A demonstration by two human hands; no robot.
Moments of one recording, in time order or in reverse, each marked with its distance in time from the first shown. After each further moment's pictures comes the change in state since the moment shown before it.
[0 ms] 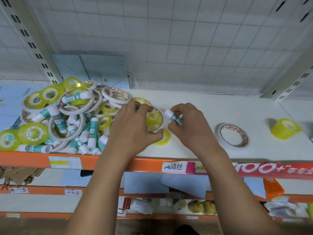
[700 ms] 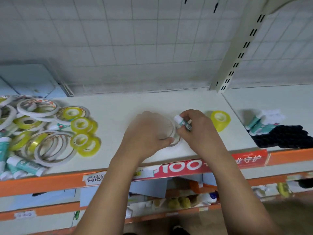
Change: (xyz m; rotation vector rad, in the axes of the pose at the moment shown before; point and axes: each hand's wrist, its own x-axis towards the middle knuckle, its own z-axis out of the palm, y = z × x) left_hand 0.037 0.181 0.104 -0.102 -0.221 0.179; right_hand -0.042 0.177 -0.112 0.001 0.100 0.159
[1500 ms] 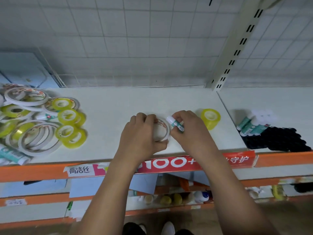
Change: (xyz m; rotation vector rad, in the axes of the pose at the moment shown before) left_hand -0.006 0.027 0.032 0.103 0.071 -0.083; right_hand -0.004 0.022 -0.009 -0.036 -0.099 -0.044
